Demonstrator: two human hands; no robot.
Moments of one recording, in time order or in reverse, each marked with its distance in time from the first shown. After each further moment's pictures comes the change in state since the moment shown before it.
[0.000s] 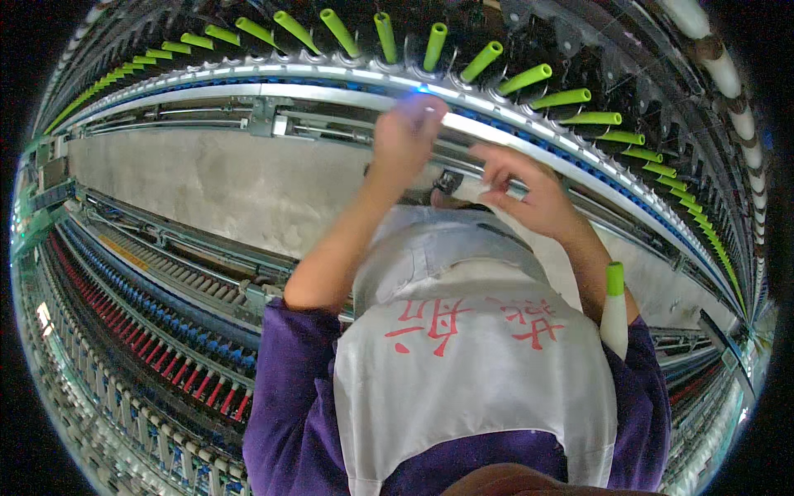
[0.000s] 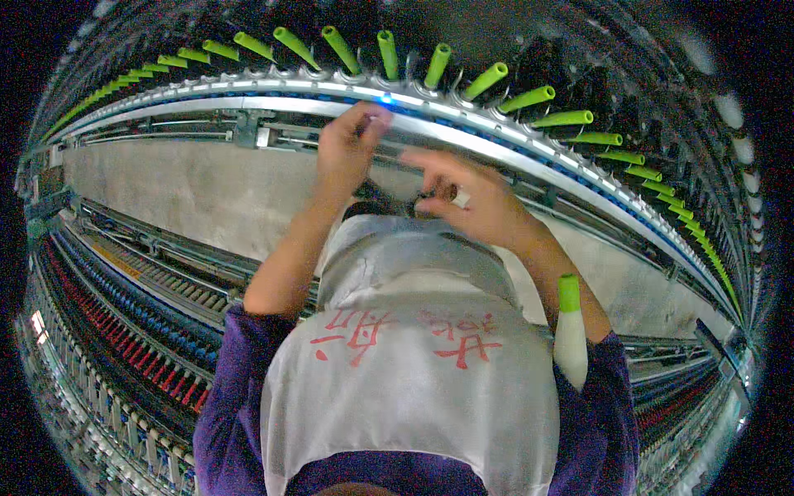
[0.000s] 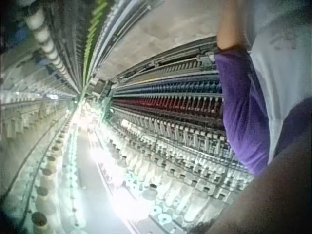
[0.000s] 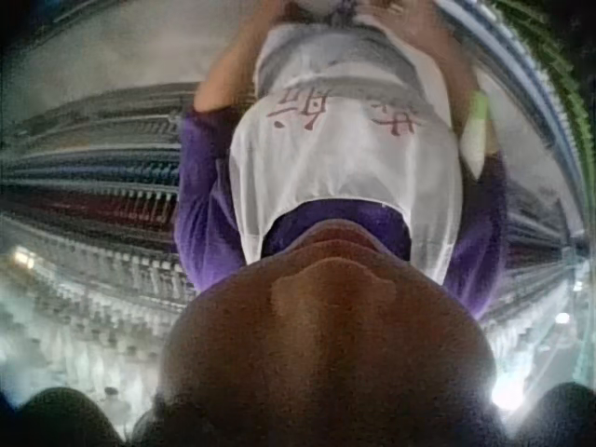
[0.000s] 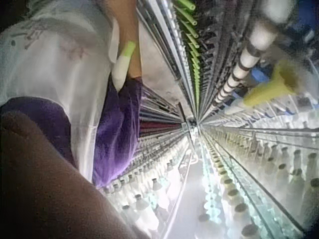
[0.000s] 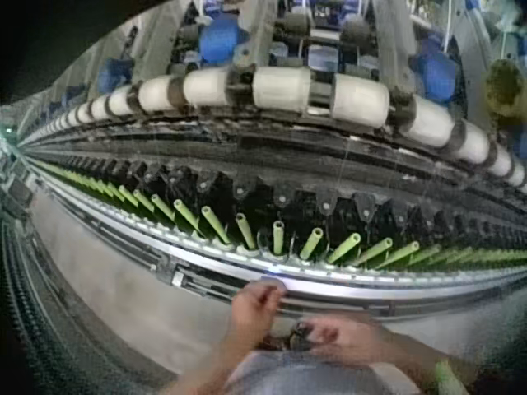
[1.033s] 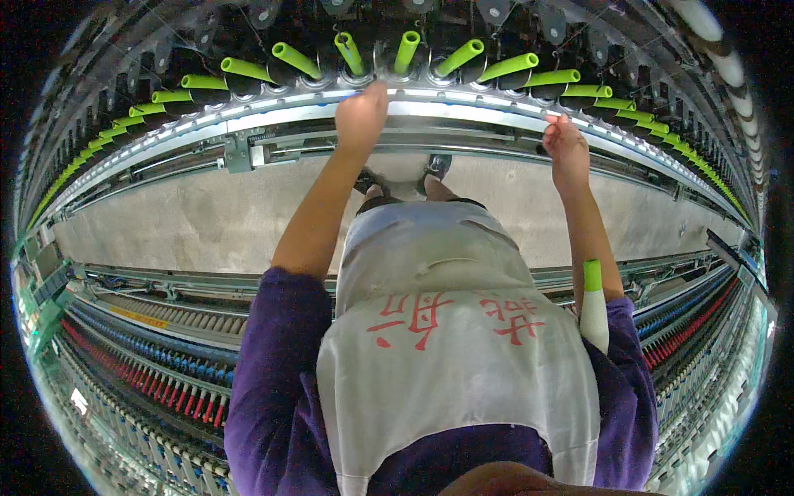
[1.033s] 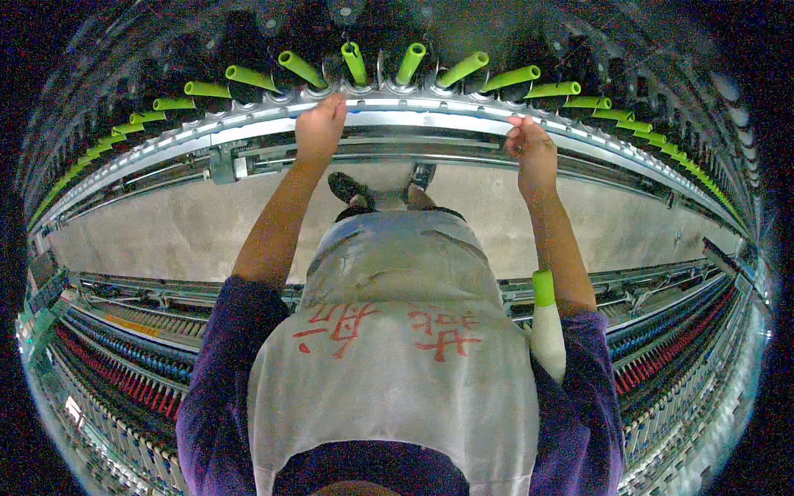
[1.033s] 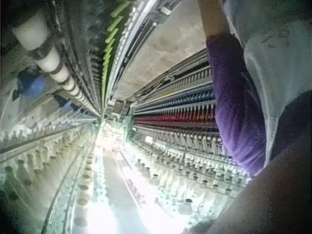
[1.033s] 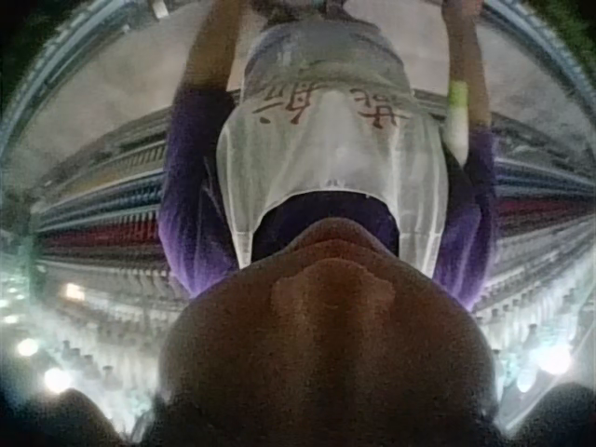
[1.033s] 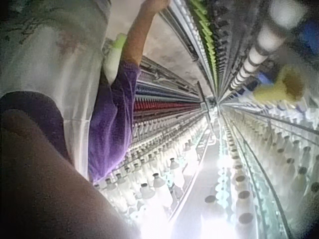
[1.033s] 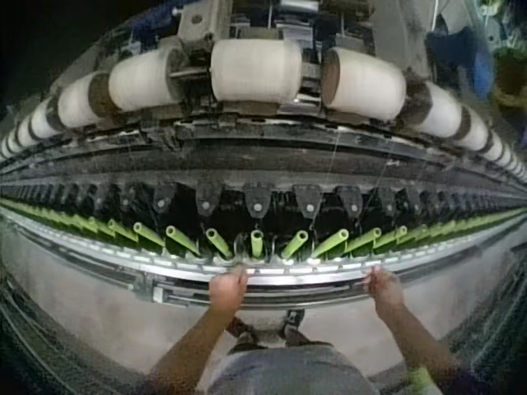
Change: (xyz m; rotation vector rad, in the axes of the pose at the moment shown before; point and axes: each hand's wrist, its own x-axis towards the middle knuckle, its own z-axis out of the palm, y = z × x) left_hand 0.088 -0.146 0.008 0.695 0.019 0.422; right_hand -0.023 0.130 -0.021 0.675 1.033 0.398
